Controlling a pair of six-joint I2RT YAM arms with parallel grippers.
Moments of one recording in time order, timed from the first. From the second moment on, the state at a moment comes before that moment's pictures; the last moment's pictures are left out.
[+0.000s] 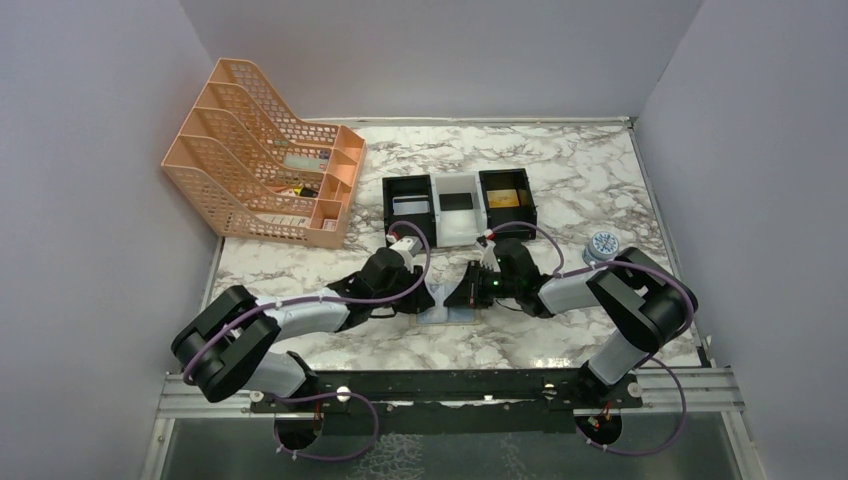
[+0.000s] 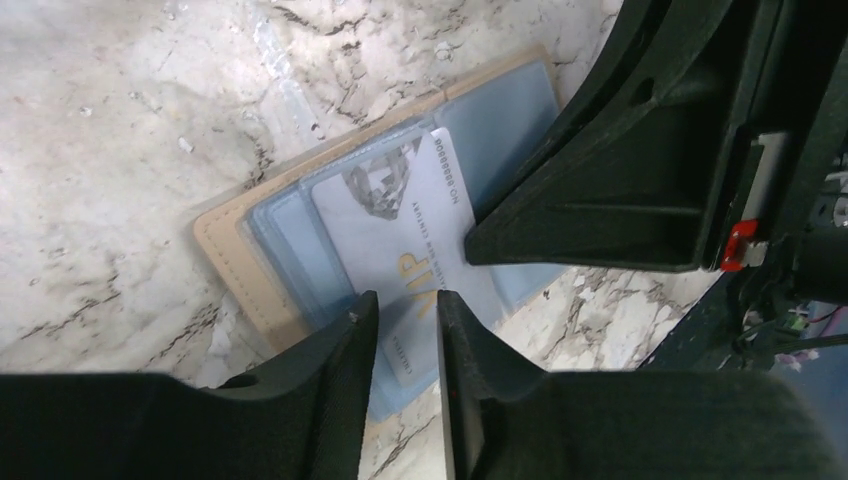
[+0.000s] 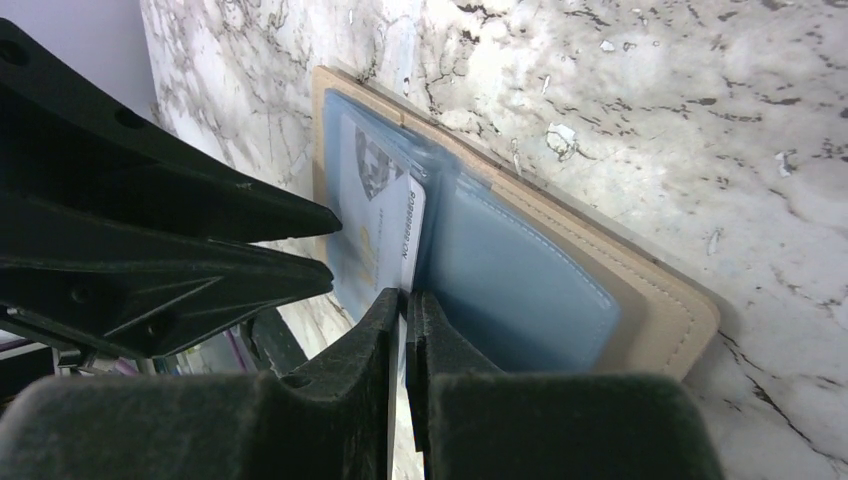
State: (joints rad) left arm -0.79 1.35 0.45 0.22 0.18 -0.63; right arm 0.67 1.64 0.46 0.54 -0.50 0.84
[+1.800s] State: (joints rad) left arm -0.80 1.36 0.46 0.18 0.07 -0.67; right arm 0.66 1.60 0.45 0.51 -0.44 0.82
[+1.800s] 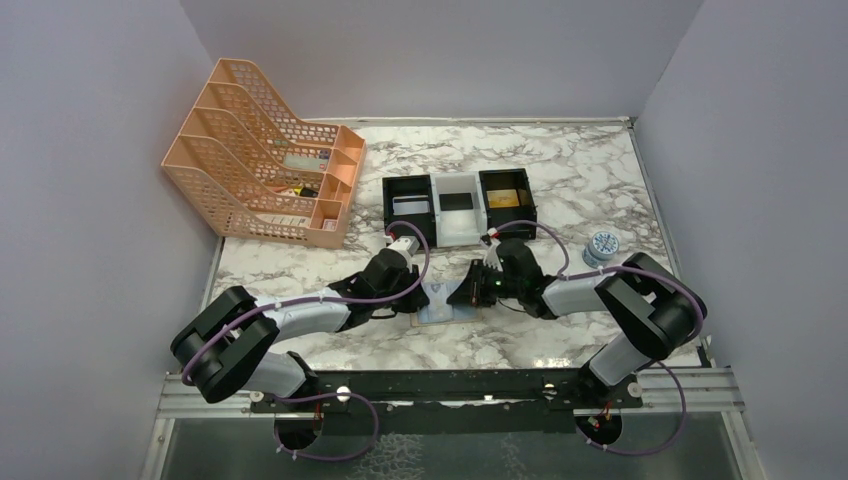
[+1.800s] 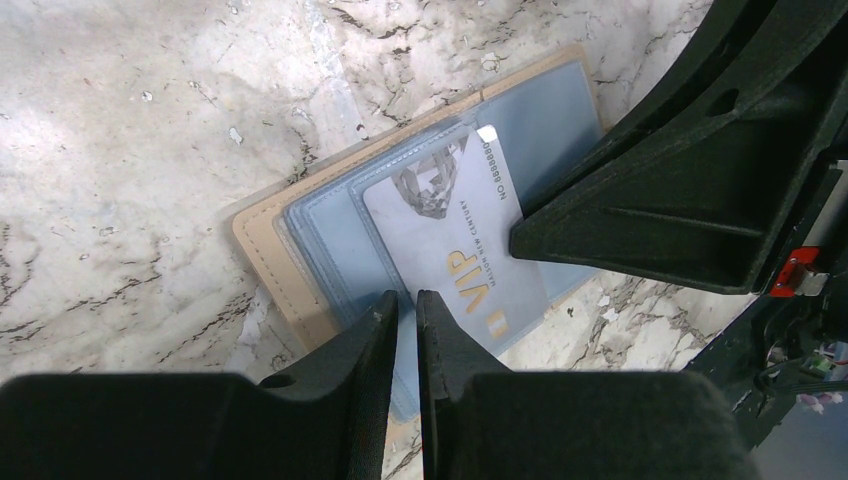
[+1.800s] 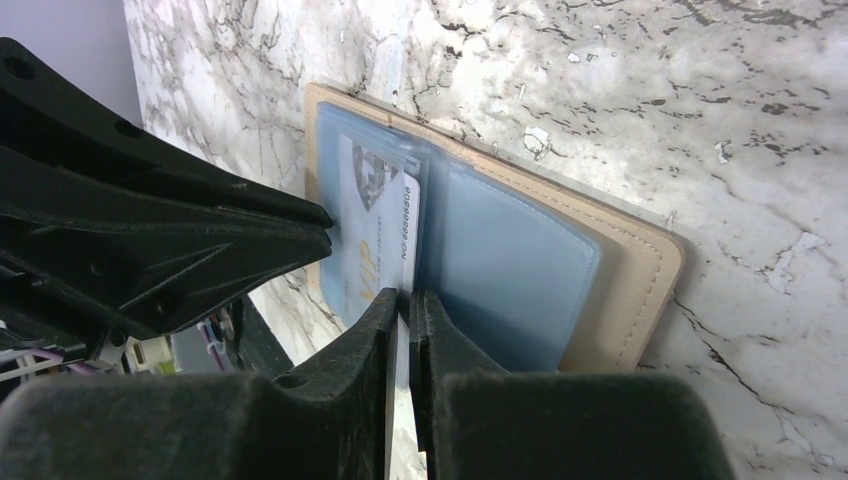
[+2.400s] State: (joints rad) left arm -0.80 1.36 0.46 0.17 0.07 -0.66; right arm 0.64 1.62 0.44 0.55 -0.52 0.84
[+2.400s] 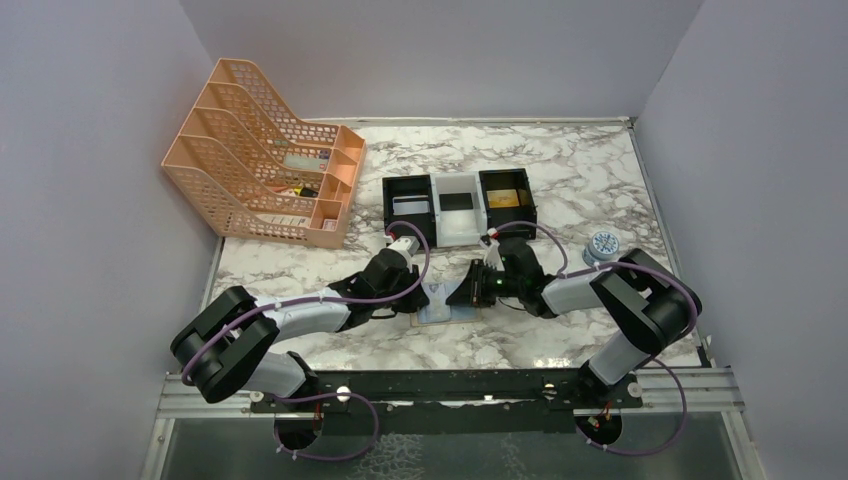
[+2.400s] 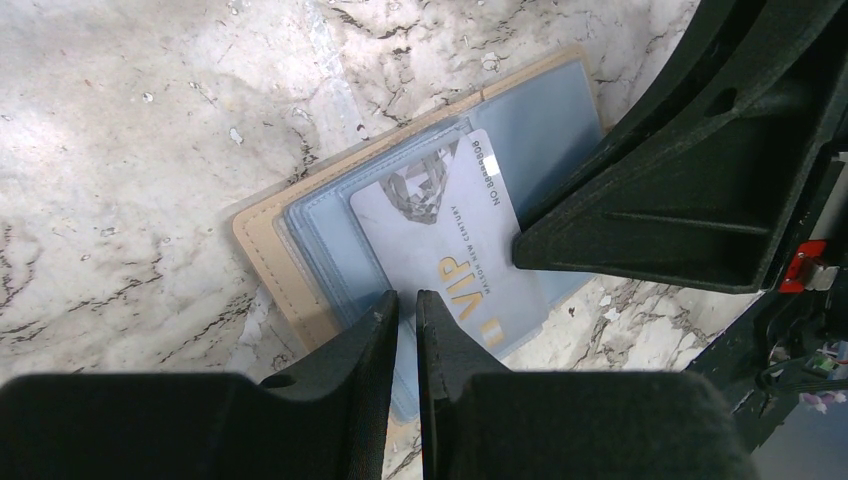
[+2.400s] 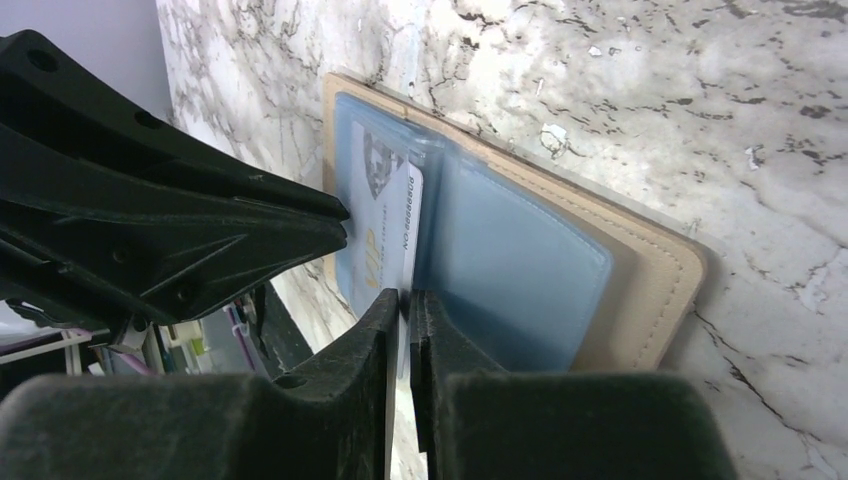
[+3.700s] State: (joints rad) left arm -0.81 1.35 0.46 0.16 0.06 -0.65; right arm 0.57 1.56 0.42 0.44 -0.55 0.76
